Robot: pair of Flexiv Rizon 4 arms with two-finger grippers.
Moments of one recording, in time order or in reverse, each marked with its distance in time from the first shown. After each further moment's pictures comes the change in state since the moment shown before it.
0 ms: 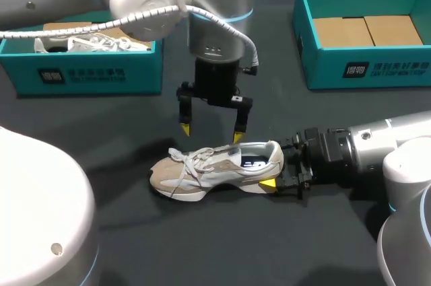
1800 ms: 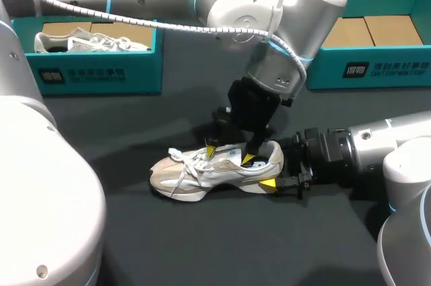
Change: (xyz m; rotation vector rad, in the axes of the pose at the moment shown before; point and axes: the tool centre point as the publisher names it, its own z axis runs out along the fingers) left arm 0.028 -0.010 0.067 -0.128 -0.365 -0.297; right arm 0.000 0.000 0.000 0.000 0.000 0.000
